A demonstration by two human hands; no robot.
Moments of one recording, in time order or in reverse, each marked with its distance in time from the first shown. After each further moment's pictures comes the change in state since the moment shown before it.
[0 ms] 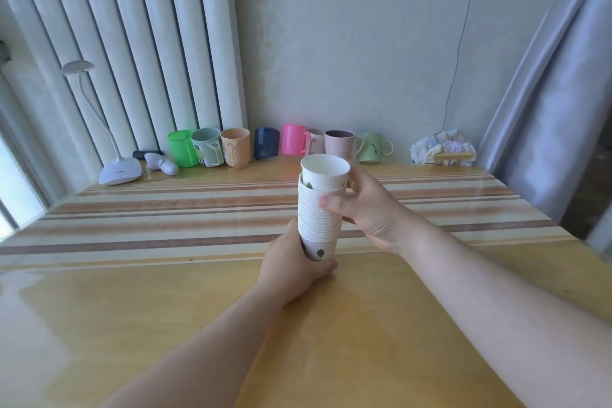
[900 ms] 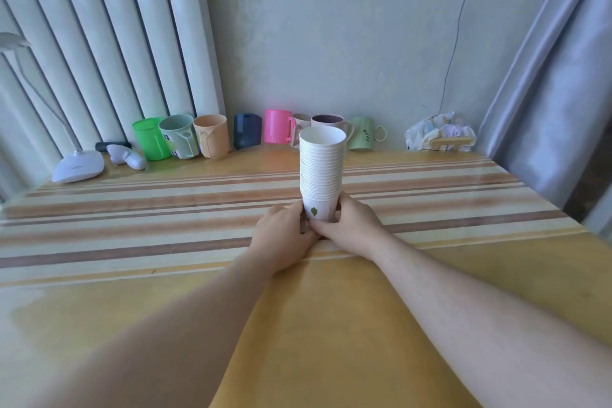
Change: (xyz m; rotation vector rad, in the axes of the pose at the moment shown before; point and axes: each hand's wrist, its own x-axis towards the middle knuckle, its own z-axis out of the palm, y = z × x) left_hand 0.090 -0.012 0.027 0.324 -0.104 0.123; right_hand 0.049 0.093 -0.030 -0.710 0.223 0.226
